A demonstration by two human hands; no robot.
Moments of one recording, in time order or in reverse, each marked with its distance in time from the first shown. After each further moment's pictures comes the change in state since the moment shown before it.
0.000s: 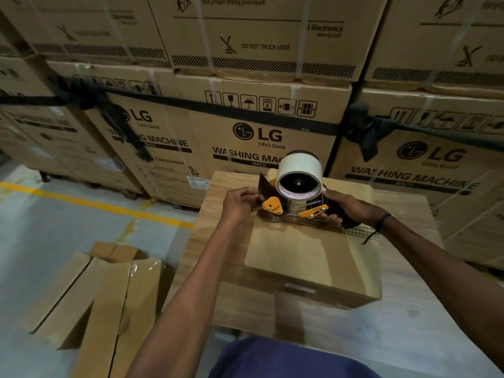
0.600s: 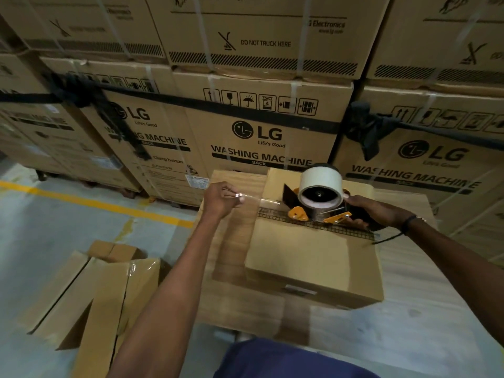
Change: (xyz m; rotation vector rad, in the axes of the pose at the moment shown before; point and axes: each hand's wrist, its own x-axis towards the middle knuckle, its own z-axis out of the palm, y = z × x) left_hand 0.034 -0.015 -0.039 0.119 0.041 0.095; right_hand -0.026 0.020 -0.042 -0.175 0.090 0.099
